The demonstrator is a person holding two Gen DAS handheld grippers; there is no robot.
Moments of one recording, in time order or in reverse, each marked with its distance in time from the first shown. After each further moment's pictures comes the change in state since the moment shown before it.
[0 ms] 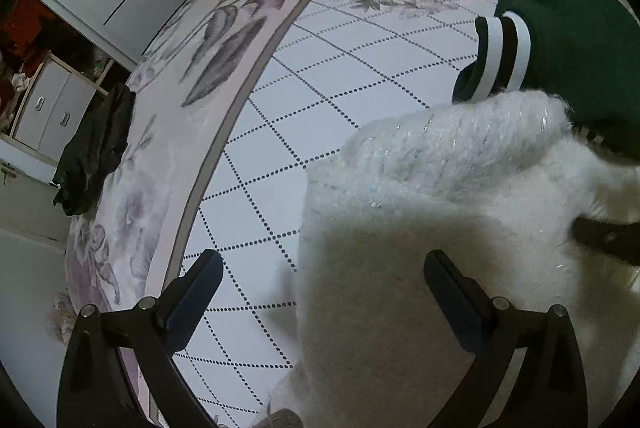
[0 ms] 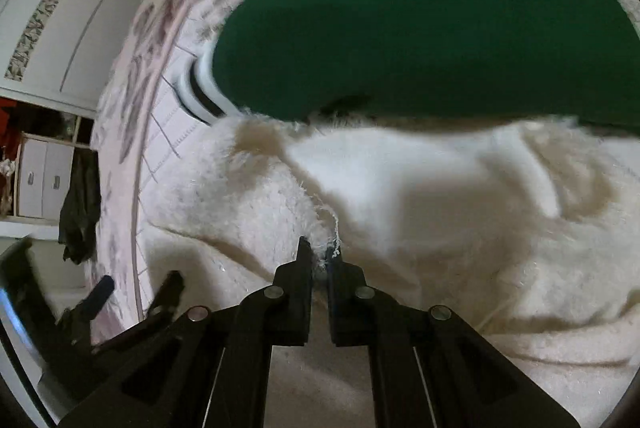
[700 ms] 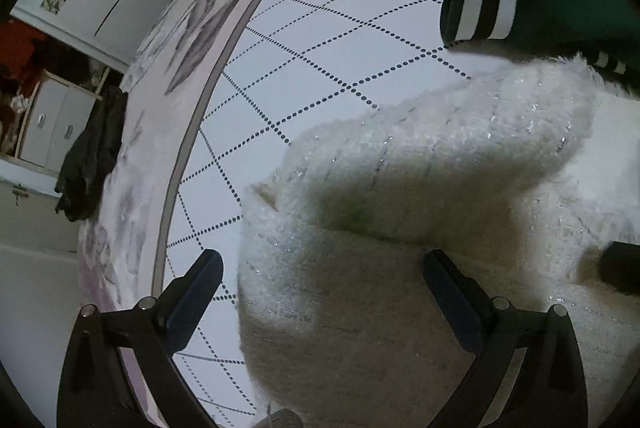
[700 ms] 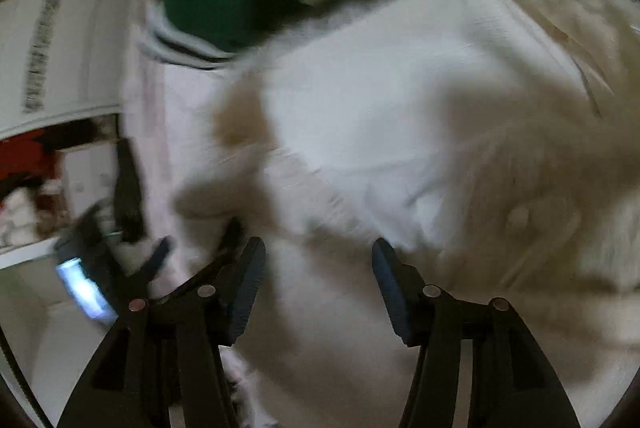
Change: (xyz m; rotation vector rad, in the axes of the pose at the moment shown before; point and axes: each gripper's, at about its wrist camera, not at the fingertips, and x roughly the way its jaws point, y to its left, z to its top) left arm 0.033 -0.020 -0.021 0.077 0.049 0.066; right arm 0.034 -0.045 -0.022 0.151 0.193 0.152
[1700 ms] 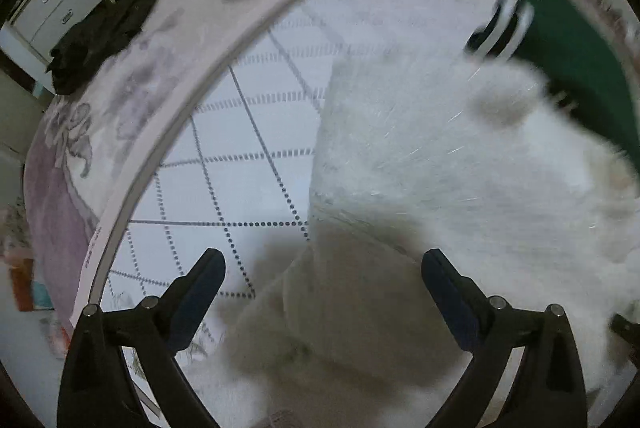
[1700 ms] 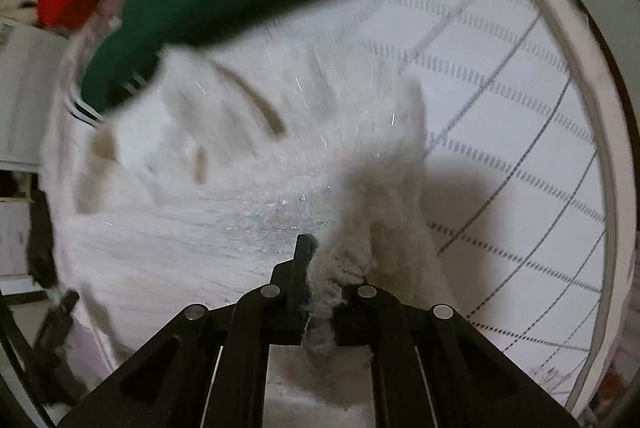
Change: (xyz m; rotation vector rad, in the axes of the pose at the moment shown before) left arm -0.031 0.064 -0.095 -0.298 0.057 -0.242; right arm -0.126 -0.132 -0.128 0.124 -0.300 -0.327
